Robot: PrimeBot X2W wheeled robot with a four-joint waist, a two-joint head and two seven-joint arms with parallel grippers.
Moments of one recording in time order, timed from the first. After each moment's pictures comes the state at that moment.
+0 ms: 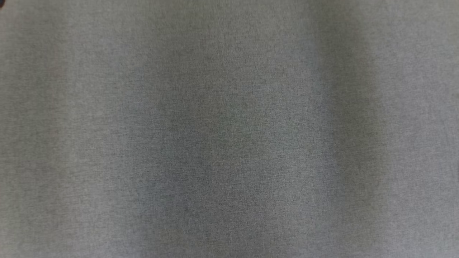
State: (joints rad) left arm -1.44 0.42 -0.29 0.51 -1.03 -0.04 -0.20; right arm -1.55 -0.21 -0.08 0.36 -0.03 0.13 -0.26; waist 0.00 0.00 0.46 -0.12
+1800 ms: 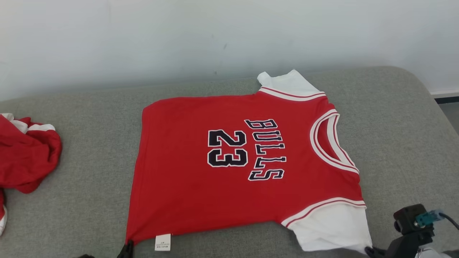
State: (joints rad) left arm -0.06 0.23 -0.26 0.46 -0.77 -0.08 -0.16; right arm 0.14 -0.36 0.01 -0.22 0.42 0.13 0.93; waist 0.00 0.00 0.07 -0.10
